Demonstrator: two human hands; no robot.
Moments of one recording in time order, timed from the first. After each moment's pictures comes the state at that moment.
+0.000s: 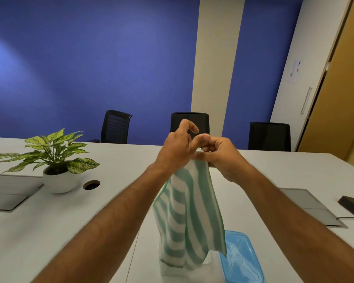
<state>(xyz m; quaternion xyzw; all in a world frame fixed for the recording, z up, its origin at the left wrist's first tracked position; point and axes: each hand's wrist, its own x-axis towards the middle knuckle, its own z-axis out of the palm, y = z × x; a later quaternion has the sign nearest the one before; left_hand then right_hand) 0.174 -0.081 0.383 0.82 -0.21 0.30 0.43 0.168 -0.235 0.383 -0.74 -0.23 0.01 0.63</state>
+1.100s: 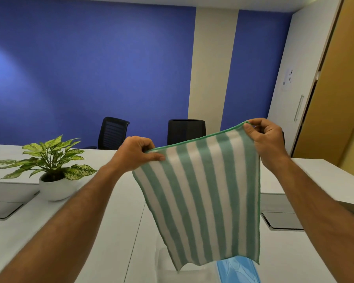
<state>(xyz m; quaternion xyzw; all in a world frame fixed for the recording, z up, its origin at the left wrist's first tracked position) 0.185 0.030 0.377 0.88 -0.18 0.26 0.36 0.187 -0.327 0.423 -0.72 -0.11 -0.31 0.61</state>
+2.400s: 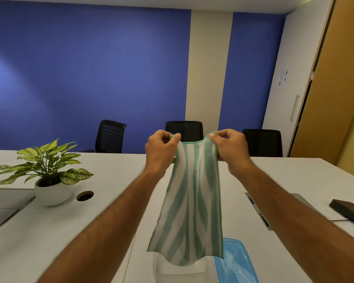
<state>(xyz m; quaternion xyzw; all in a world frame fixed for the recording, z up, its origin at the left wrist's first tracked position) 0.180 -0.077 0.392 0.71 0.00 0.26 0.66 0.190 -0.260 0.410 -0.75 -0.01 -0.24 0.62</state>
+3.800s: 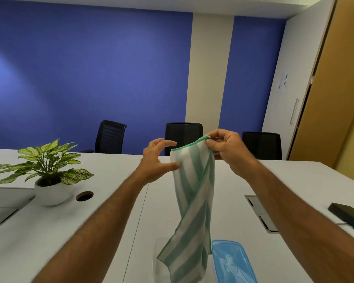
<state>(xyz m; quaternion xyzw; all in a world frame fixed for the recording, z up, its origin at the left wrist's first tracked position) 0.170 -0.036 0.368 0.87 -0.12 0.19 0.43 0.172 -0.261 0.422 -0.77 -0.16 -0.11 0.60</state>
